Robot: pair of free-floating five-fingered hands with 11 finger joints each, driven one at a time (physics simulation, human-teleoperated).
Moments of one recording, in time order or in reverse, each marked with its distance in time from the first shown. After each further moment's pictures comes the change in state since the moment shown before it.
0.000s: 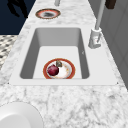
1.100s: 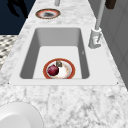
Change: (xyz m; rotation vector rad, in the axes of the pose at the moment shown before) left hand 0.000 0.000 0.000 0.000 0.000 0.000; right hand -0.069 -0.073 0.060 -0.255 -0.018 -0.201
